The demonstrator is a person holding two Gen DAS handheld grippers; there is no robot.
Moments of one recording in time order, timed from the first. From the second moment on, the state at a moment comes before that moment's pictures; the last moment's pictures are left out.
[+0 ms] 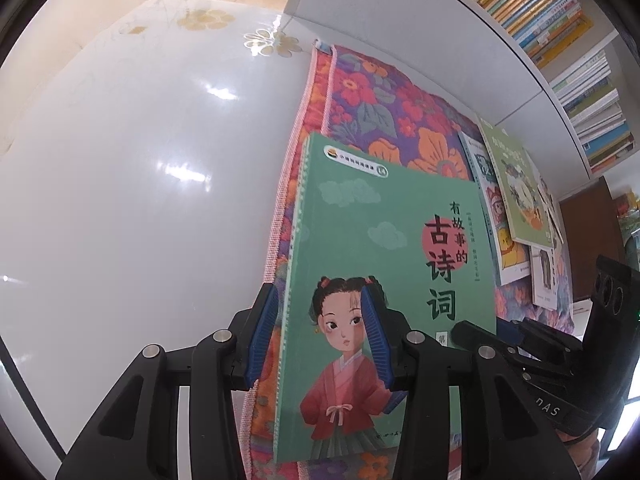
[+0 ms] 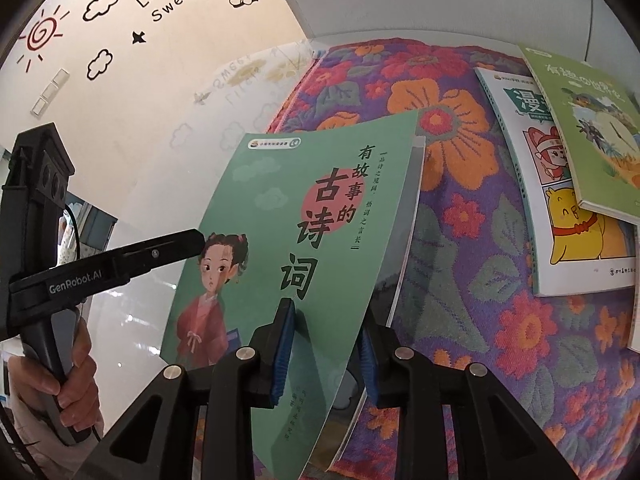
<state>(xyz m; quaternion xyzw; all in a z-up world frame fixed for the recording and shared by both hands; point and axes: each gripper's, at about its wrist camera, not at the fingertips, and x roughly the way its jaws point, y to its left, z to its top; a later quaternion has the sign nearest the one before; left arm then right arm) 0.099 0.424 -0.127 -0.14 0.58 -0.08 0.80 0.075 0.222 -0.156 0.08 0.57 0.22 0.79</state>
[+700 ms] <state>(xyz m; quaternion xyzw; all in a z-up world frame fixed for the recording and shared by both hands) 0.094 0.419 -0.101 -0.14 0.56 -0.07 0.81 0.080 0.199 -0.163 0.13 0.58 0.20 0.78</state>
